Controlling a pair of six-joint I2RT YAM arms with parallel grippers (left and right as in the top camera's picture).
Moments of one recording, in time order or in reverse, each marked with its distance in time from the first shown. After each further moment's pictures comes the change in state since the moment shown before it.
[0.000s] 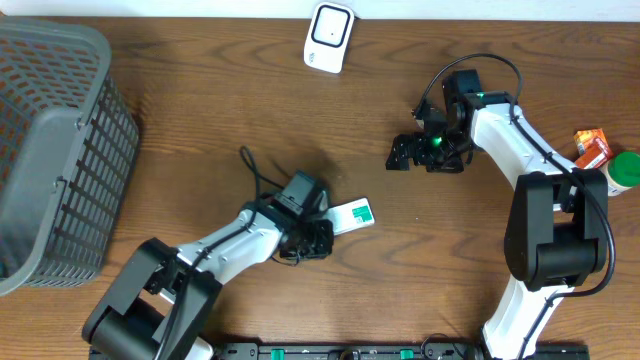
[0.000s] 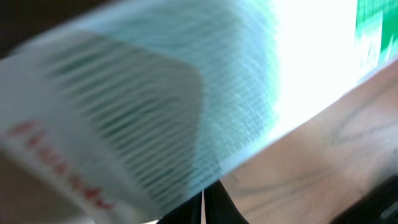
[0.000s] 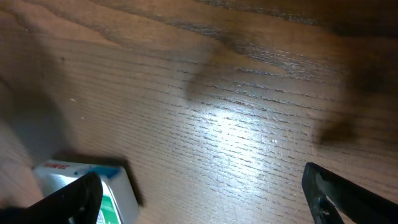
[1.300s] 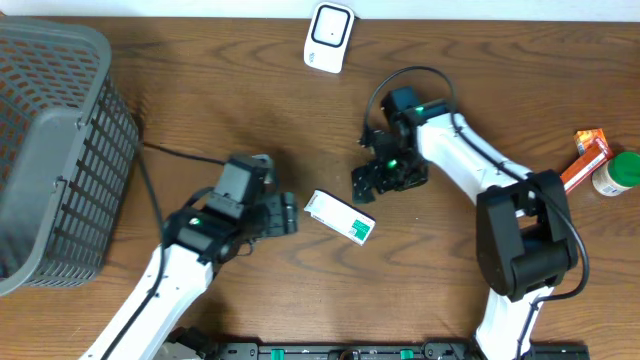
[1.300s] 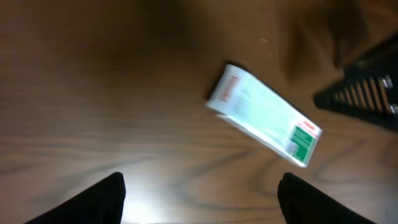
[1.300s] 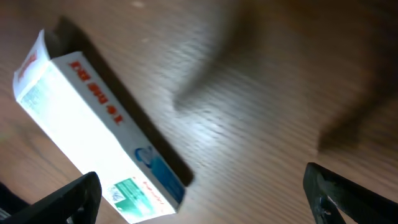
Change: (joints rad) left arm 0.187 -0.490 0.080 -0.343 -0.312 0.106; right arm 0.256 0.000 0.000 -0.098 0.076 -0.100
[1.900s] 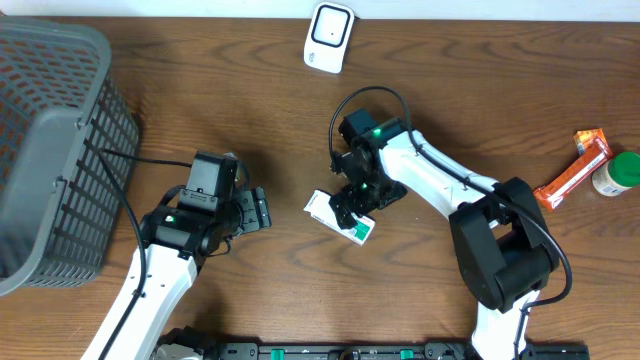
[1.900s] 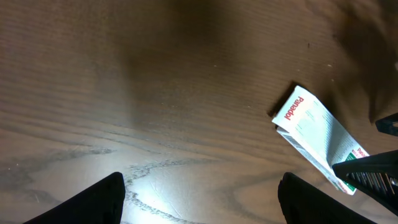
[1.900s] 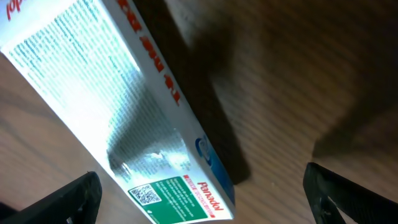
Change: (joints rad) left arm 0.149 -0.019 0.000 -0.073 -0.048 0.043; right arm 0.176 0.000 -0.023 -0.027 0.118 0.014
